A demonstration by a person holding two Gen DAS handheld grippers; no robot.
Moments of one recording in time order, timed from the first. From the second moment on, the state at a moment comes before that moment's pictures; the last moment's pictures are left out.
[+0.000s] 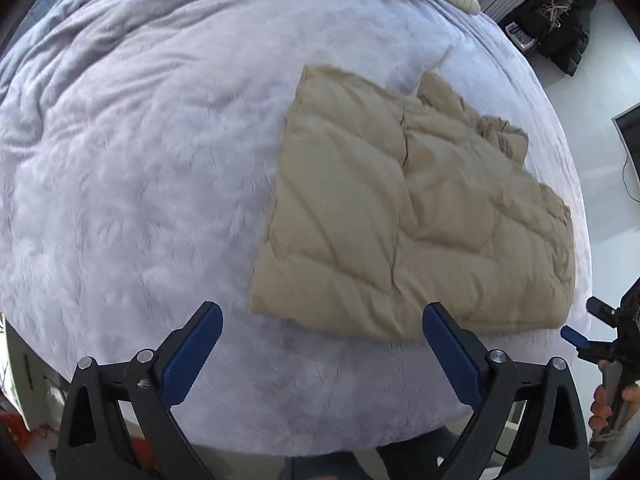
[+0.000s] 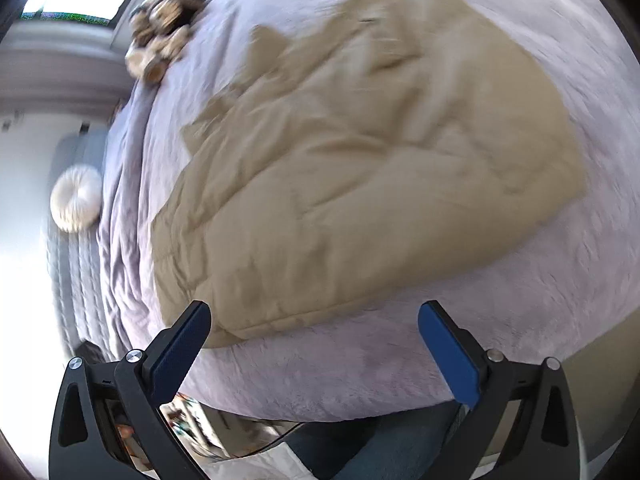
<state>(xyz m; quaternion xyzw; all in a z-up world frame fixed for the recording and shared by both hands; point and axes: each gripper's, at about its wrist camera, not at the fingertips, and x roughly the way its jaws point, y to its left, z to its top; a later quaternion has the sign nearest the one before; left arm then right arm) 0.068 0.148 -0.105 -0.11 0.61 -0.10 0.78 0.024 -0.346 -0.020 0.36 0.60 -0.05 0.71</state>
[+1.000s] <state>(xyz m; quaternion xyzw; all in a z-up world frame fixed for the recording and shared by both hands) 0.185 0.170 -0.184 -0.21 0.63 -0.24 0.71 0.053 -0.245 -0.017 0.12 0.64 -0.08 0.75</state>
